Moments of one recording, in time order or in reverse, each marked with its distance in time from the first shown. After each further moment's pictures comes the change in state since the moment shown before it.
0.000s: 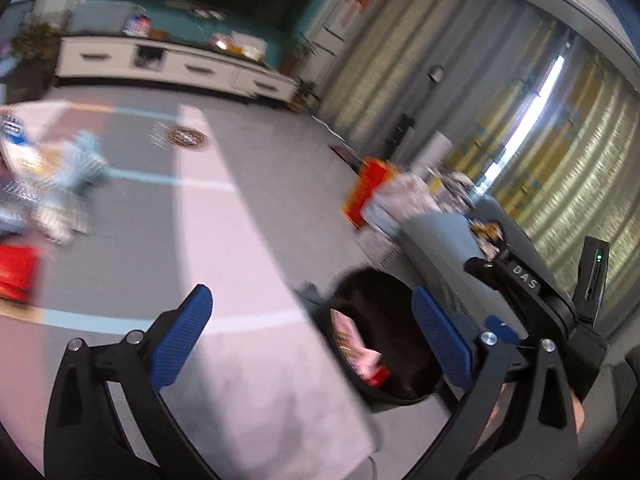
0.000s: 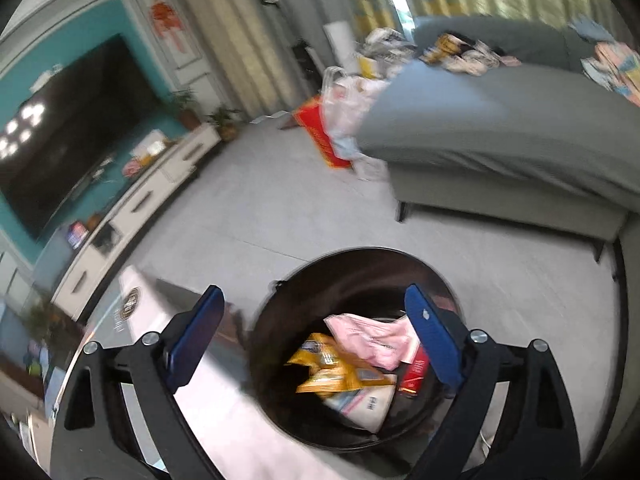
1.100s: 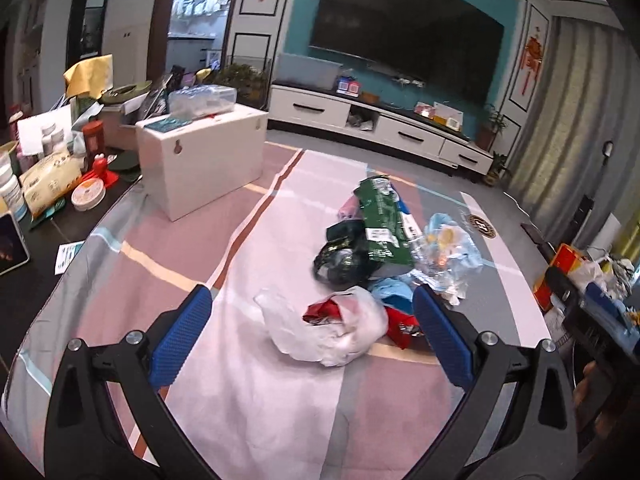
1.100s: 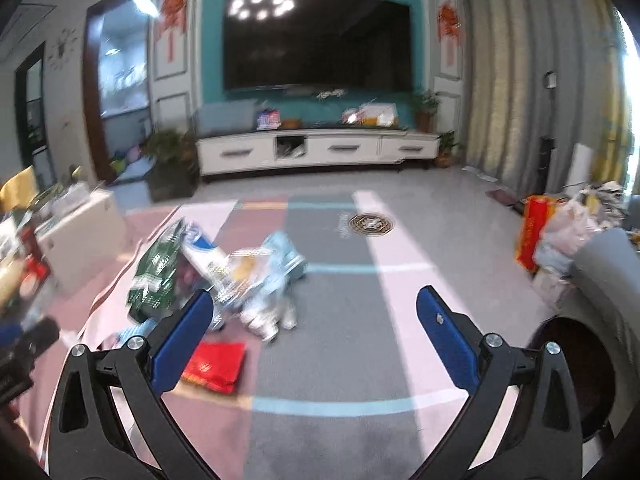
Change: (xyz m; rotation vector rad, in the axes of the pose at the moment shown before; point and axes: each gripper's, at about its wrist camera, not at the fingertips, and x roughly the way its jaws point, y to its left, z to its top) left arm -0.173 0.218 0.000 -0.168 -0.211 0.663; right arm -0.057 0.236 -0.170 -0.768 -0.020 0.490
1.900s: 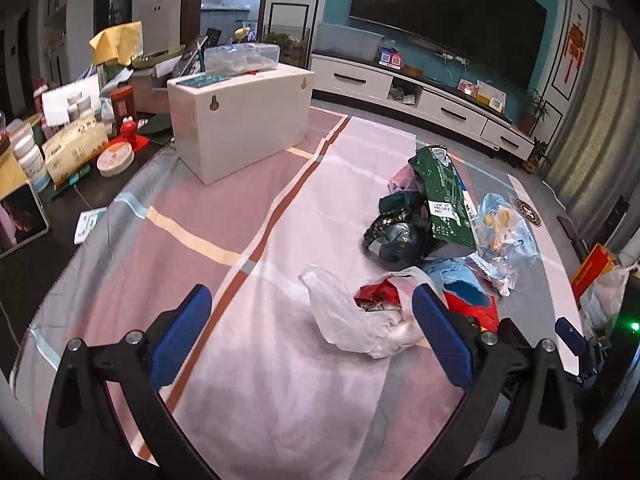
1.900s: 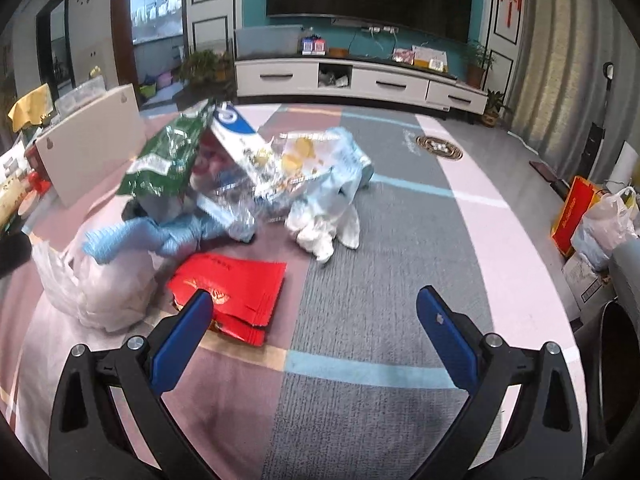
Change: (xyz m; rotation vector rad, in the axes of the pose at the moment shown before) left arm 0.025 0.015 -0.008 -0.033 0.105 0.154; right arm 0.070 0.044 -0.051 -0.117 0.242 0.081
